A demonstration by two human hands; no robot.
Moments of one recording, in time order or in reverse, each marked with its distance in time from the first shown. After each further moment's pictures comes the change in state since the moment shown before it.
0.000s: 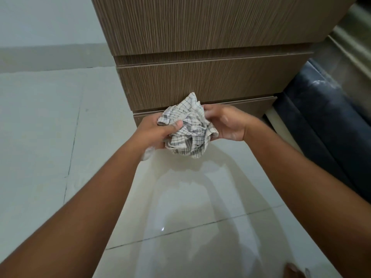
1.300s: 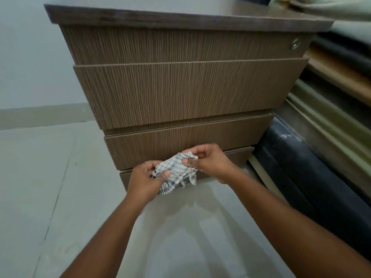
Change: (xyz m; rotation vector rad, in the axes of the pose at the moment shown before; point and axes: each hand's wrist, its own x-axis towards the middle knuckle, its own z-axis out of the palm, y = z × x) left_hand 0.011 0.014 0.029 0.179 0.313 0.187; right_hand -0.008 -0.025 -0.004 -0.152 0.364 -0.309
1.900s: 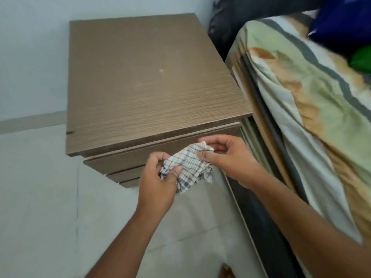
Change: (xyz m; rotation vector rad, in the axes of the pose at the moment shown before) left_hand -0.097 0.309 0.040 0.048 0.037 -0.025; right_hand -0.113 -0.280 -0.115 0.007 0.150 0.121
